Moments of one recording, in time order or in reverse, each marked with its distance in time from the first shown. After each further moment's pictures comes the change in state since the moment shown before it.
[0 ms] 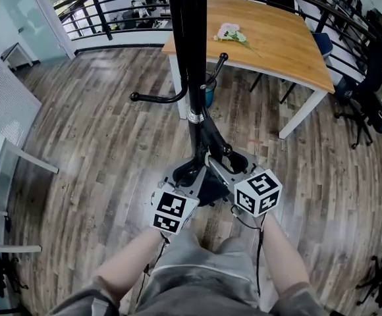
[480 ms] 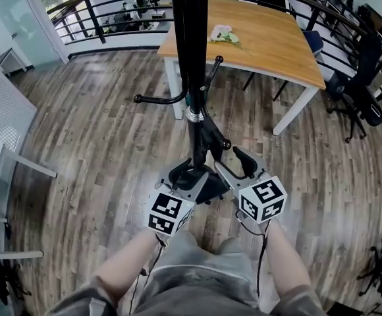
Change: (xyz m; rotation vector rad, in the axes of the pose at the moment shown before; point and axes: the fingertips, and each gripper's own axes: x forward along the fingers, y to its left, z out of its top) left arm -0.027 -0.015 0.013 -0.034 0.016 -0.086; right arm -0.043 0.009 0.016 -0.062 0.011 -0.135
